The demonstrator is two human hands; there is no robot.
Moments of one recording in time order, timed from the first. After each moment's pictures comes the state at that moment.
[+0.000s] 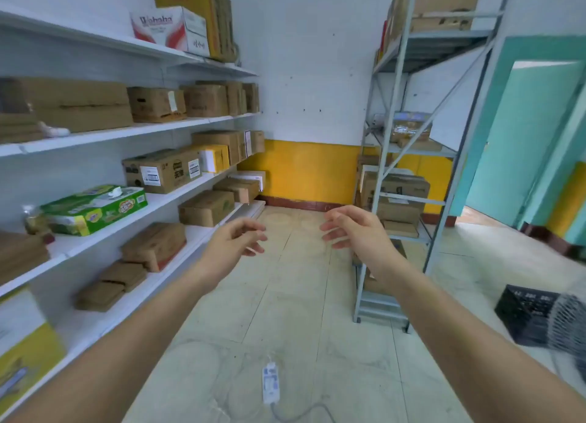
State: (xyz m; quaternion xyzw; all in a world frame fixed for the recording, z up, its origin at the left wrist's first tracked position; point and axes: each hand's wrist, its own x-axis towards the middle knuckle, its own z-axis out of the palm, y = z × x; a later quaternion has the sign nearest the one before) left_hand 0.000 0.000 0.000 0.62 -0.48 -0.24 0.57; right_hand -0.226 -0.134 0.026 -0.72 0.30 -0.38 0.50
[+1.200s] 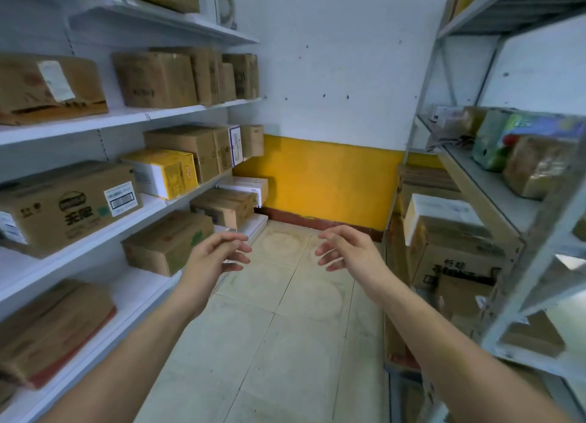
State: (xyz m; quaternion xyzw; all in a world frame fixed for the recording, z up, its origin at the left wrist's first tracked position) left_hand 0.341 -0.790 -0.041 0.62 -0.33 -0.24 0.66; right_hand 0.133 -0.959 -0.021 -0.71 0.29 -0.30 0.57
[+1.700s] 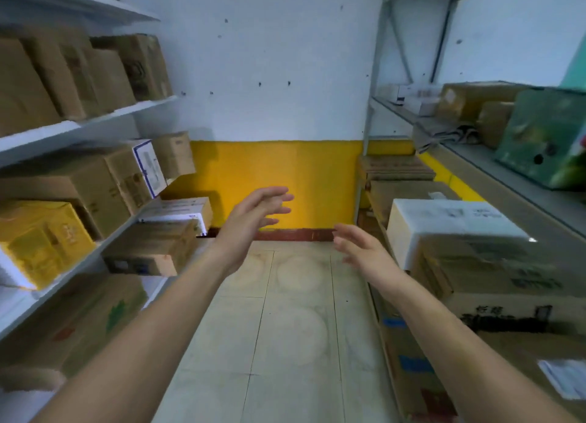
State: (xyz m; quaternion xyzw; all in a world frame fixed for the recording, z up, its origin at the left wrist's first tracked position) left_hand 0.509 -1.247 -0.002 0.52 -0.51 -0.35 0.59; right_hand 0.281 -1.330 -0.067 -0.69 0.39 -0.33 0.51
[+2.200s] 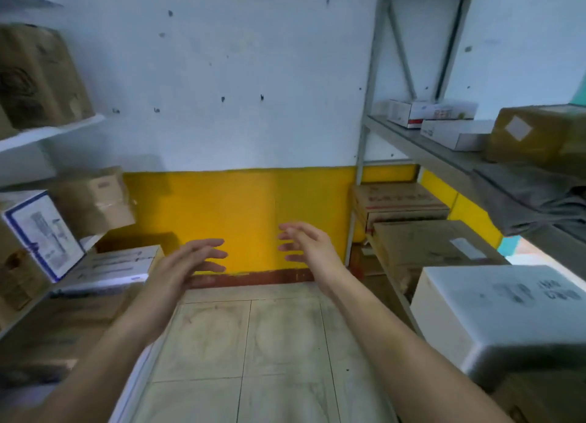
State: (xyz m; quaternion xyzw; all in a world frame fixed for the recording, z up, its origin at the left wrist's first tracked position) left_hand 0.730 -1.587 -0.032 0.55 -0.49 -0.37 0.57; right_hand 0.515 -1.716 -0.043 -0.60 0.37 -0.41 0.59
